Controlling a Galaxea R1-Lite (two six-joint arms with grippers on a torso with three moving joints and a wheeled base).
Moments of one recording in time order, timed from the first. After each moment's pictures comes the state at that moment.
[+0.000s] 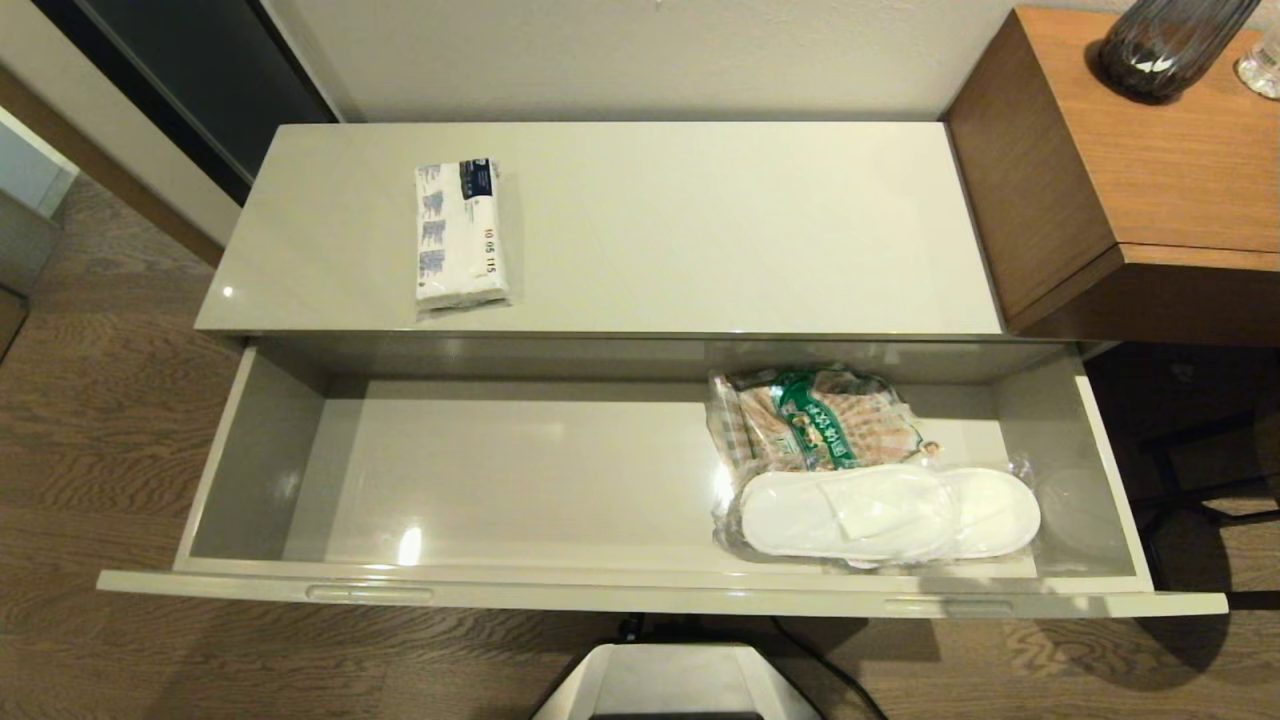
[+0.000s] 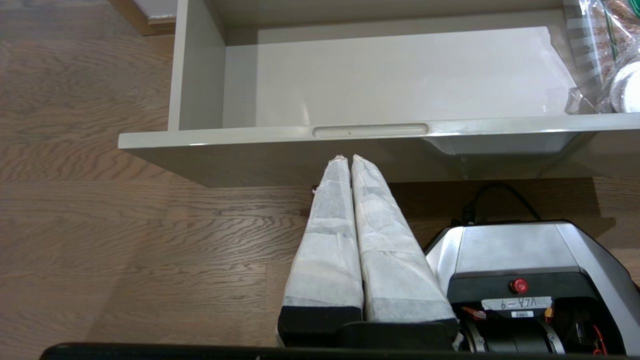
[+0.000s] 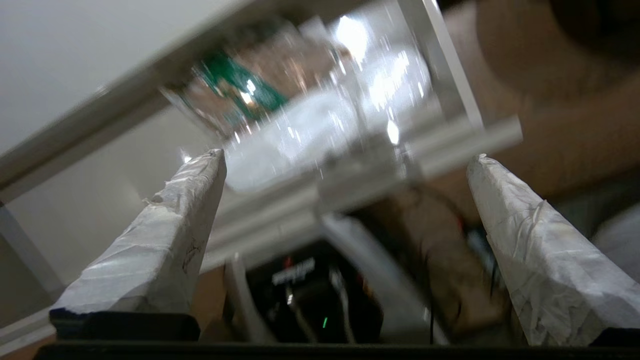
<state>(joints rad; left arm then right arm) 0.01 0.00 0.00 0.01 -0.02 0.09 0.10 0.98 -1.25 0.77 -0.22 0.56</state>
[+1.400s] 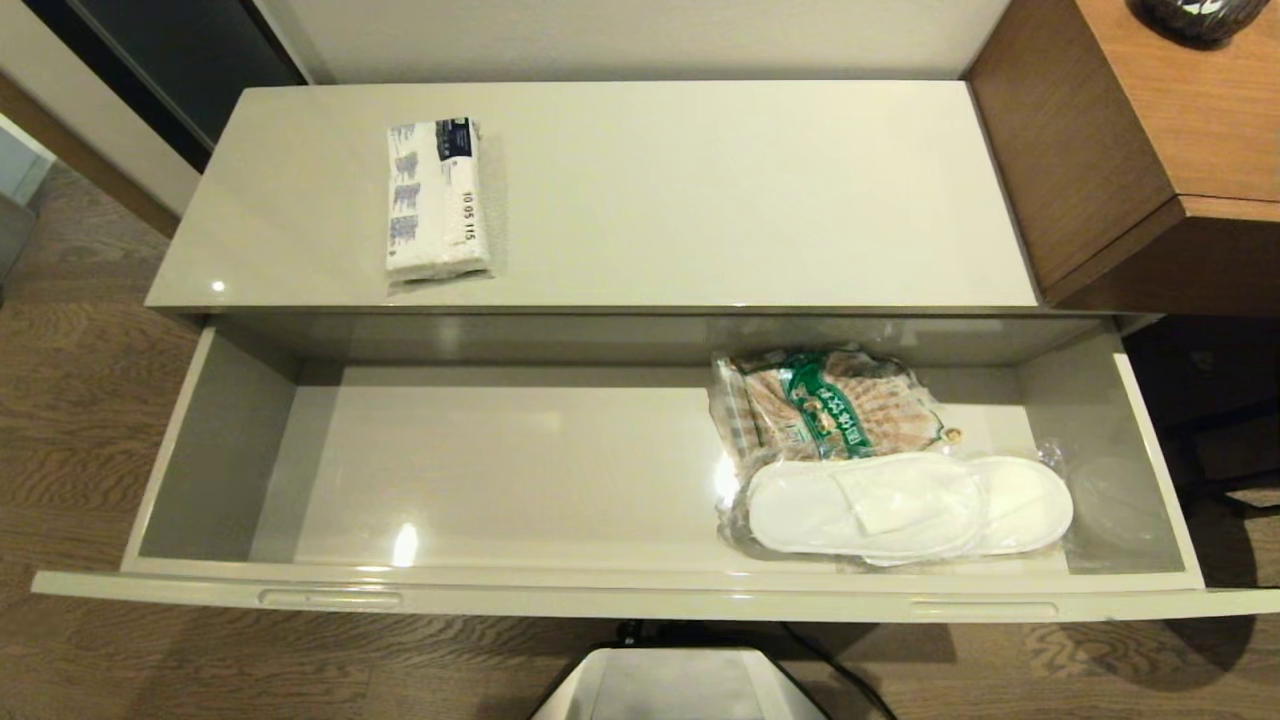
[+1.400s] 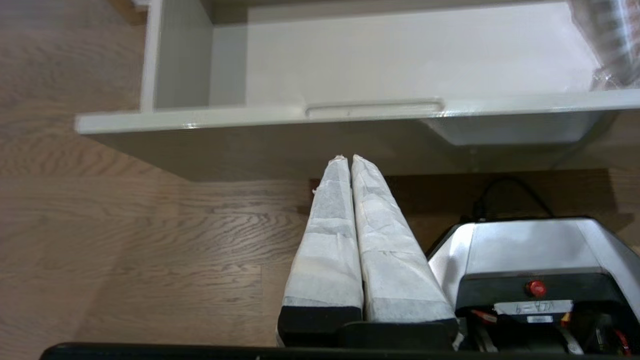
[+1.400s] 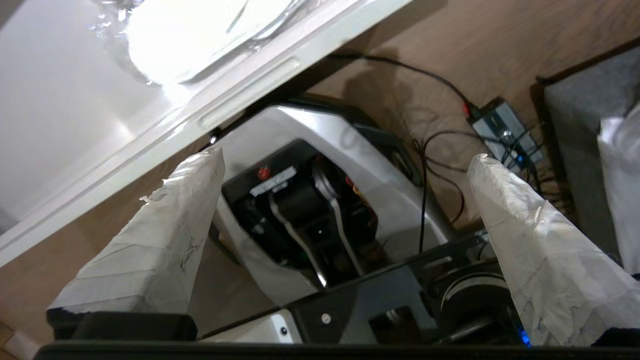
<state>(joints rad) 0.01 0.00 0.00 0.01 -0.02 0.09 0.11 0.79 -0.88 0.81 -0.11 0.66</state>
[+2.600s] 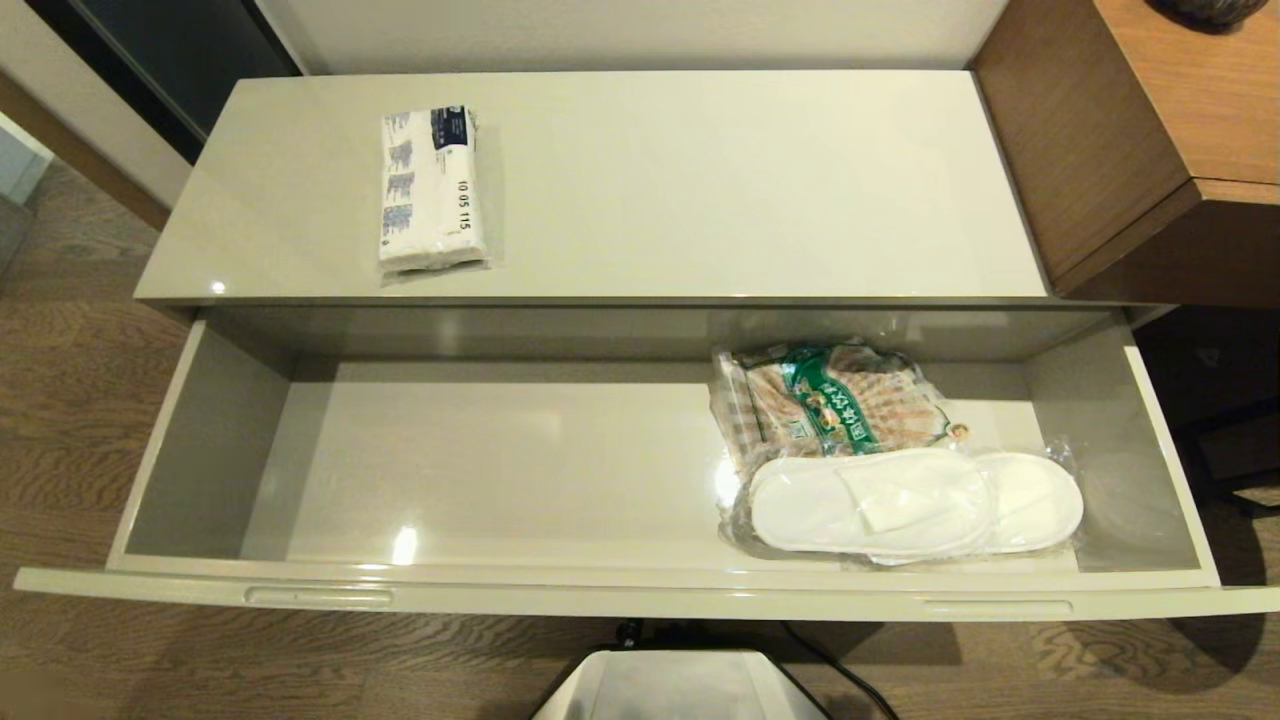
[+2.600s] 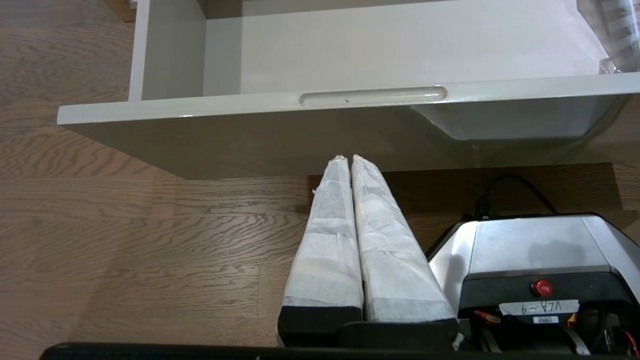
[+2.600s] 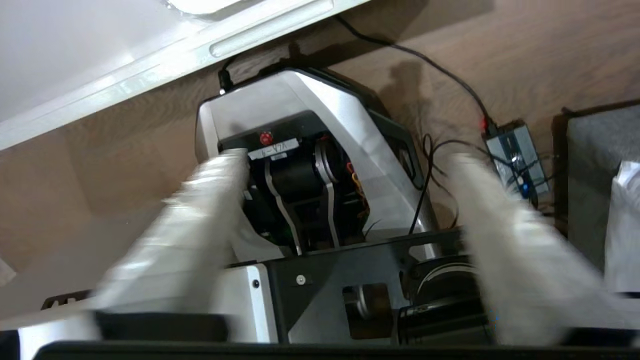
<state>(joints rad) 0.01 0.00 0.00 0.01 -0.03 0.10 0.12 0.64 -0.83 0.85 0.02 0.48</state>
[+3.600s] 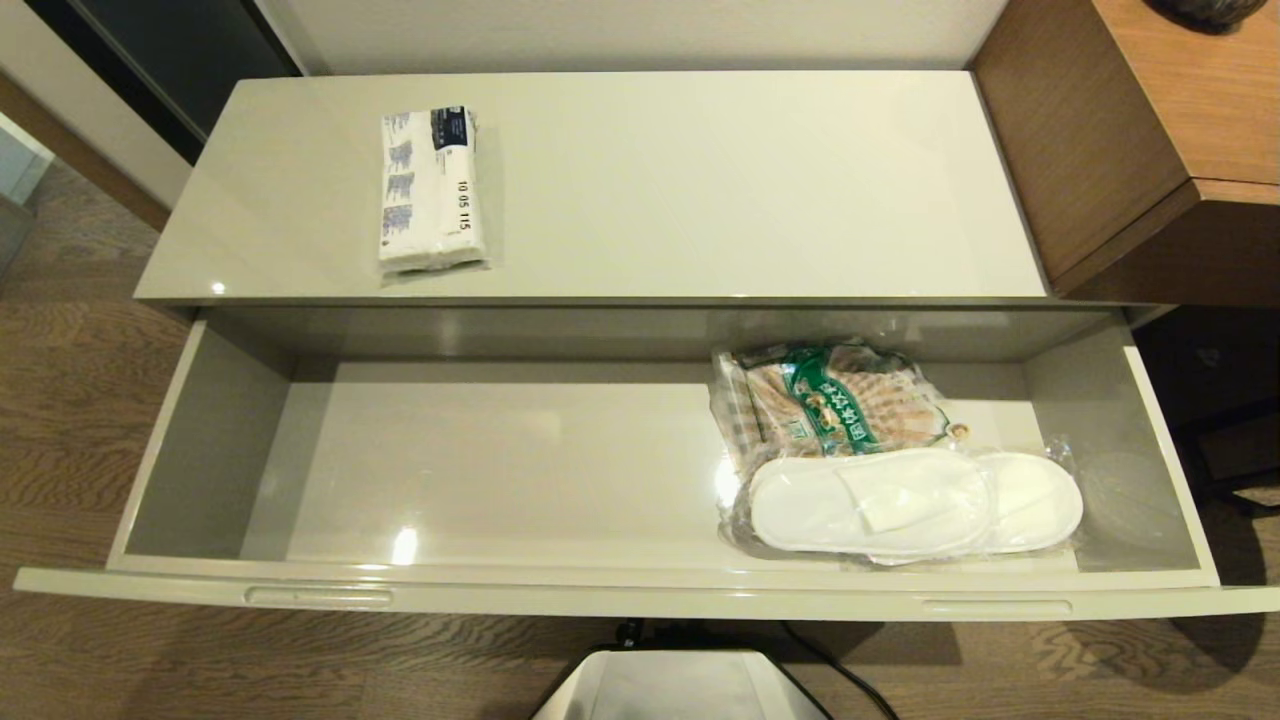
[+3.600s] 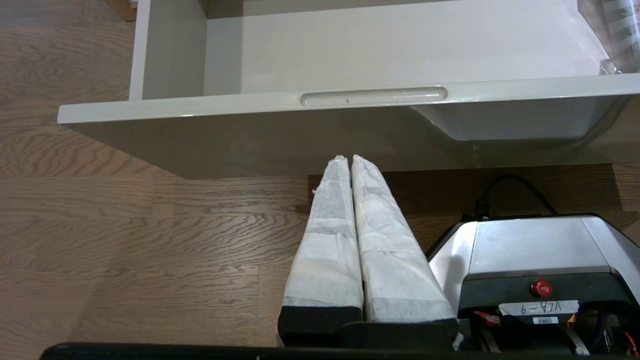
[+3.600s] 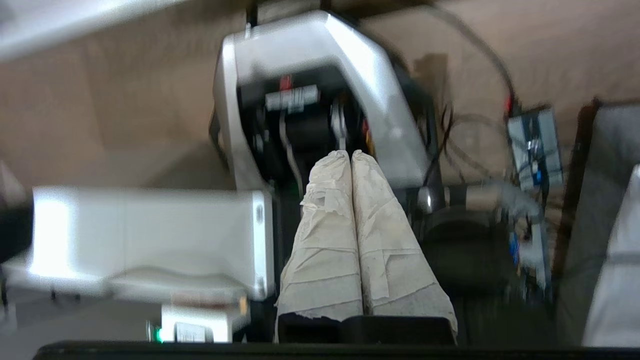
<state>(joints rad) 0.01 0.00 0.00 0.01 -0.03 0.09 0.06 0.51 -0.93 1.12 0.20 0.34</state>
